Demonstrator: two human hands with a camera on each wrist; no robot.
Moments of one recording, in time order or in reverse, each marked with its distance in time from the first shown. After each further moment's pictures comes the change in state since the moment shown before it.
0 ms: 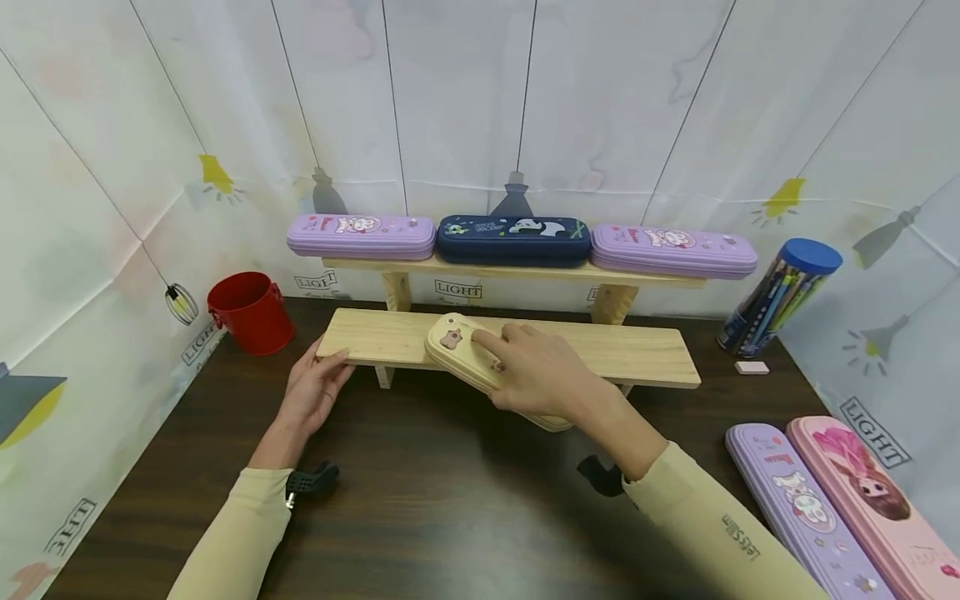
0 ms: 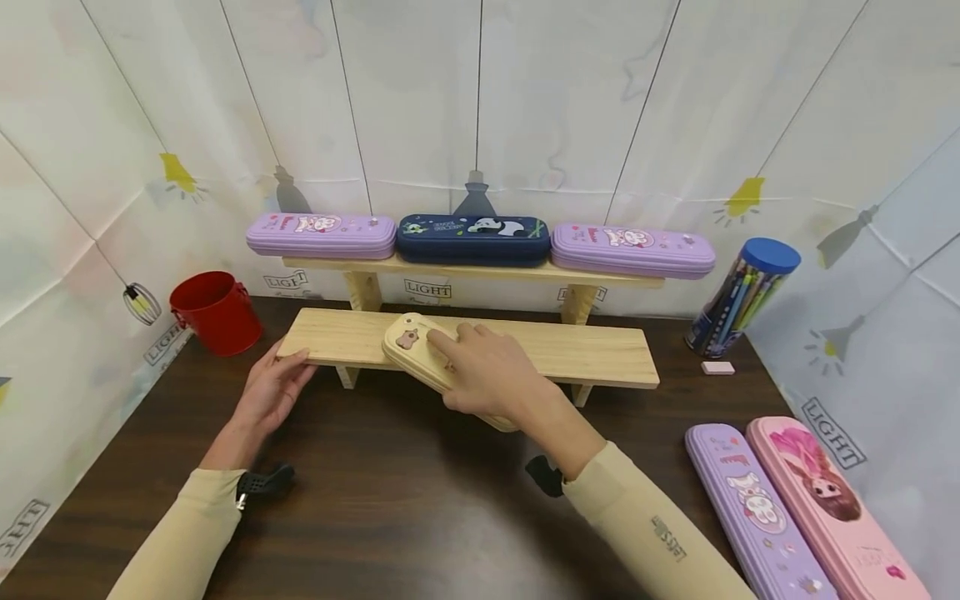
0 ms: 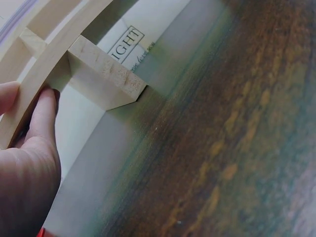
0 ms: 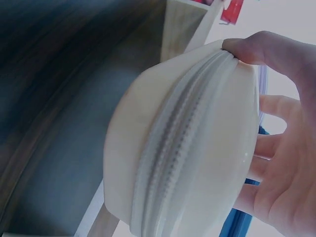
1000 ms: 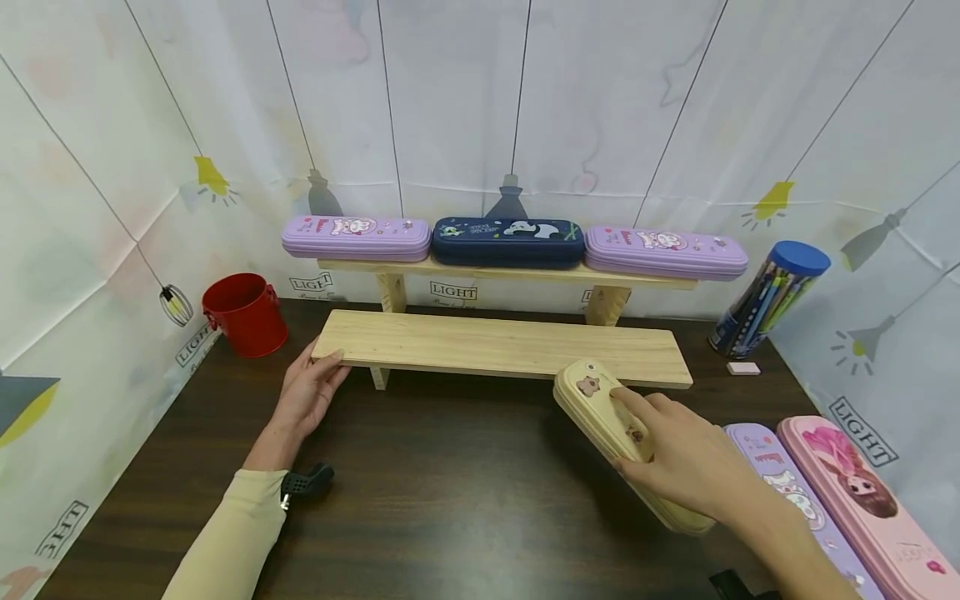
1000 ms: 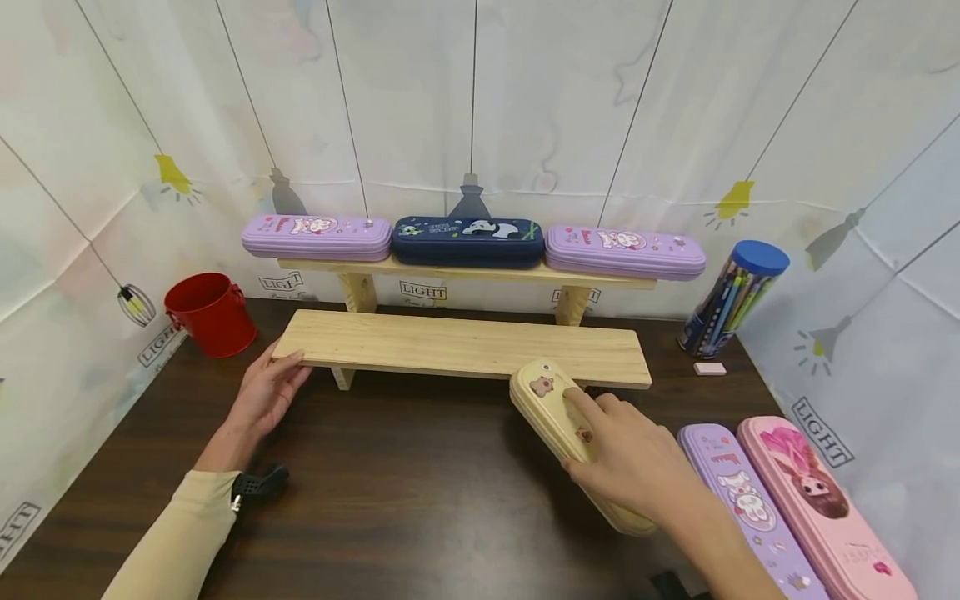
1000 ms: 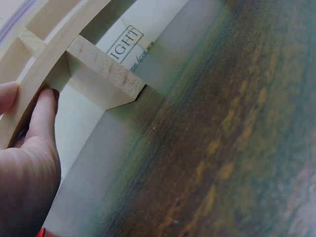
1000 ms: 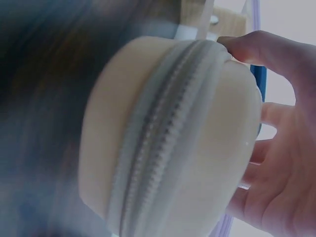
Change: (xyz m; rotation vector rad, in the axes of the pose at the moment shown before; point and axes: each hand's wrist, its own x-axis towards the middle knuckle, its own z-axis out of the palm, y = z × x) left_hand 0.000 0.000 0.000 -0.018 -0.006 -0.002; right_hand -0.158 0.062 0.004 0.073 0.048 0.285
